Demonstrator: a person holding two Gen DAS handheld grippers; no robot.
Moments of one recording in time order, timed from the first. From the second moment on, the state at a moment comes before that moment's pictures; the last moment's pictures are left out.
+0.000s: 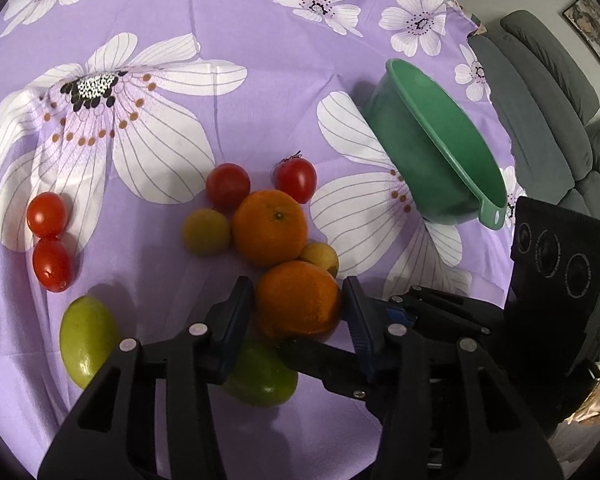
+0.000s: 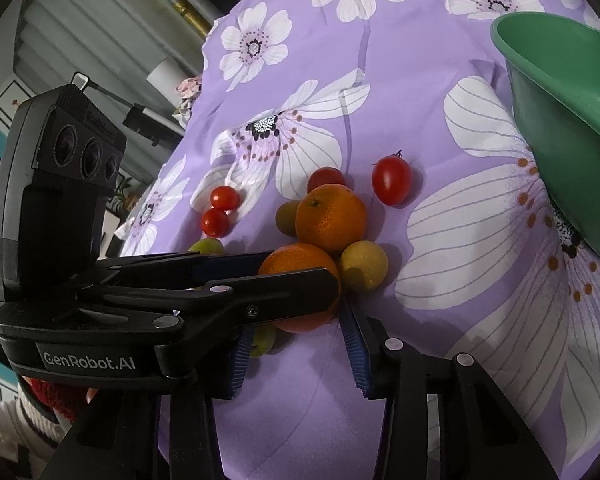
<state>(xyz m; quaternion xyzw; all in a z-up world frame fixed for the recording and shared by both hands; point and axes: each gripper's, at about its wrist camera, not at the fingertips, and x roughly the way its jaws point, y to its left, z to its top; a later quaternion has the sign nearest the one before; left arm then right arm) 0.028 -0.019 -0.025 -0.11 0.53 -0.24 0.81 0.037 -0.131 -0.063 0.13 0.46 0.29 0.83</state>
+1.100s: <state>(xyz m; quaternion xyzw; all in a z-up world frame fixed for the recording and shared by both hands) -0.011 -0.053 0.043 -0.04 0.44 -0.24 0.87 -0.011 -0.151 -0.004 0.10 0.35 0.30 0.88</state>
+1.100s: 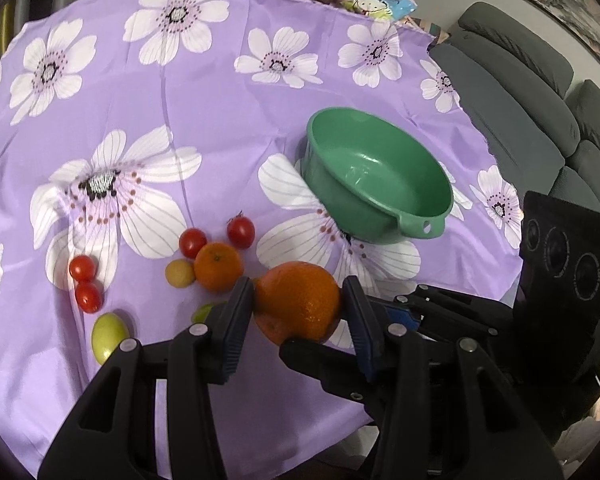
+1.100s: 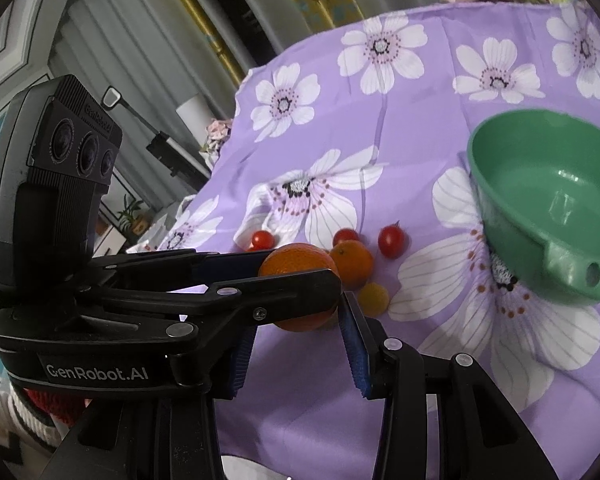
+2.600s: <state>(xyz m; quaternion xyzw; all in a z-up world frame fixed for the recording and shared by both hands) 0.090 -0.166 0.061 0.01 0.41 -0.34 0.85 0.046 -0.250 0.019 0.13 0.30 0.15 0.93</state>
